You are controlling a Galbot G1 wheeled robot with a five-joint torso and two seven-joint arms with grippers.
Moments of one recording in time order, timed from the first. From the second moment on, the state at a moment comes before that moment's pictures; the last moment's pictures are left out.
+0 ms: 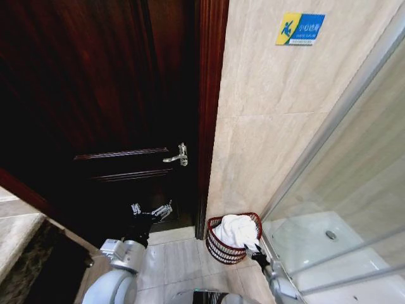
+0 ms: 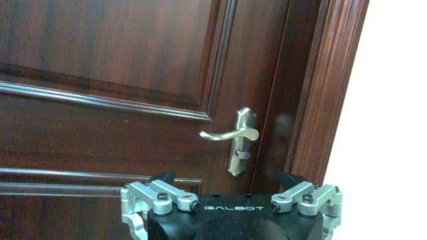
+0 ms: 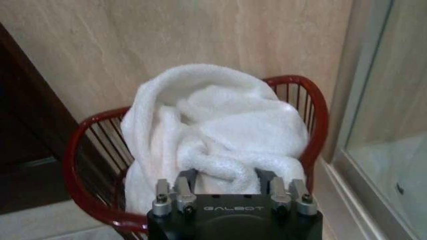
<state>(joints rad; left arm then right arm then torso) 1.82 -1.61 -0.60 -2.46 -0.19 0.17 0.17 -1.18 1.39 0.66 0.84 0.19 0.20 -0.41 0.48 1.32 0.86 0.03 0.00</state>
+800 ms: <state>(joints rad) 1.82 -1.61 -0.60 -2.46 -0.19 0.17 0.17 -0.94 1.42 0.63 0.65 0.06 0.19 -0.44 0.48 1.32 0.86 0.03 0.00</state>
